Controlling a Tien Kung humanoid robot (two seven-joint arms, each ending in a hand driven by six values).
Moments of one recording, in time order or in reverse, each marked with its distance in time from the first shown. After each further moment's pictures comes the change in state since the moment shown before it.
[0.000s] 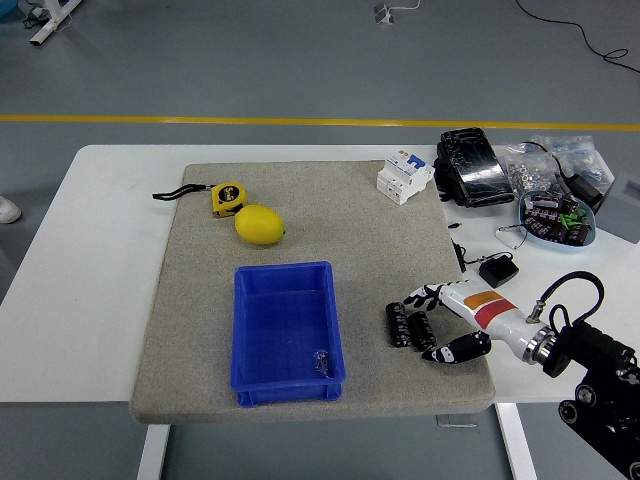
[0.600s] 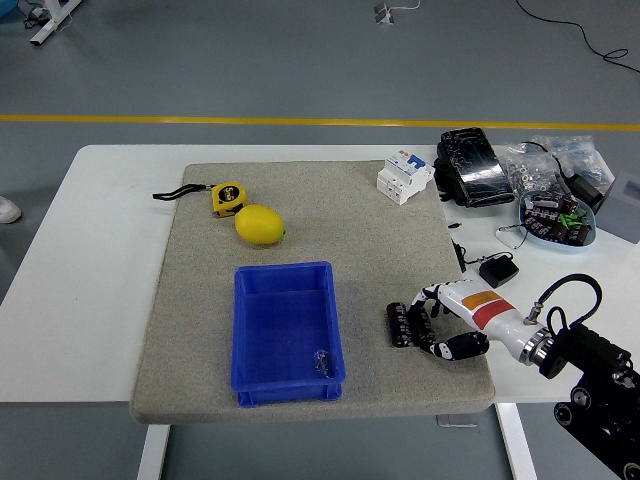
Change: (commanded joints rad) left arm 0.002 -0.001 -0.016 -0.001 0.030 0.001 0.012; right arm 0.000 0.008 -0.010 -0.014 -0.004 -0.035 -0.001
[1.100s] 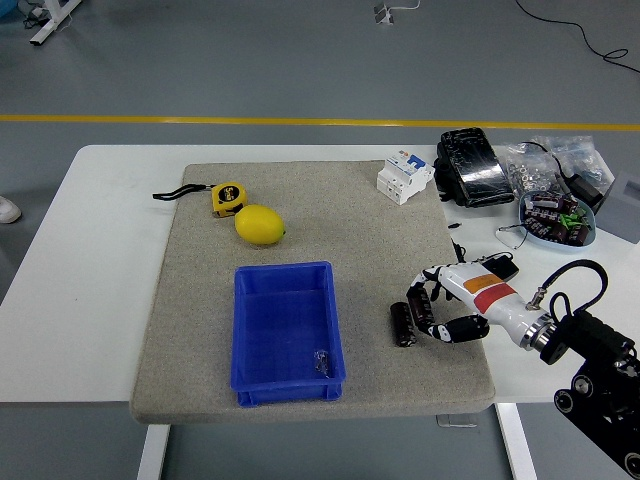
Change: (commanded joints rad) left arm 0.003 0.003 -0.017 0.000 0.032 -0.003 0.008; right arm 0.019 -0.001 0.052 0.059 -0.008 0.004 -0.012
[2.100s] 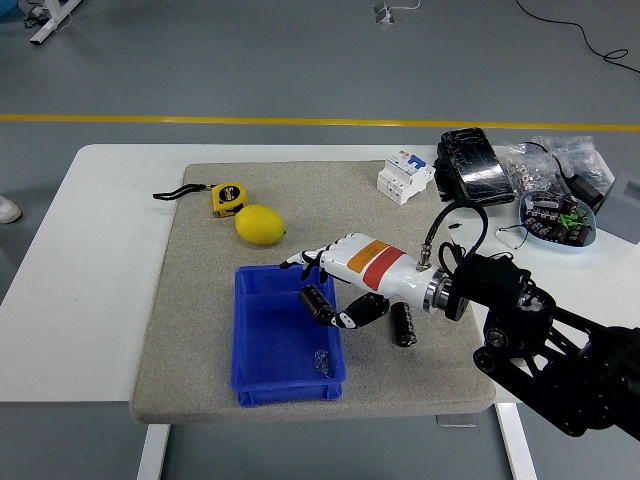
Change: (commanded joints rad) left arm -0.009 0.012 -0.015 -0.001 0.041 -0.001 0.013; right arm 0.260 0.147 -0.160 0.115 -0.094 0.239 -0.066
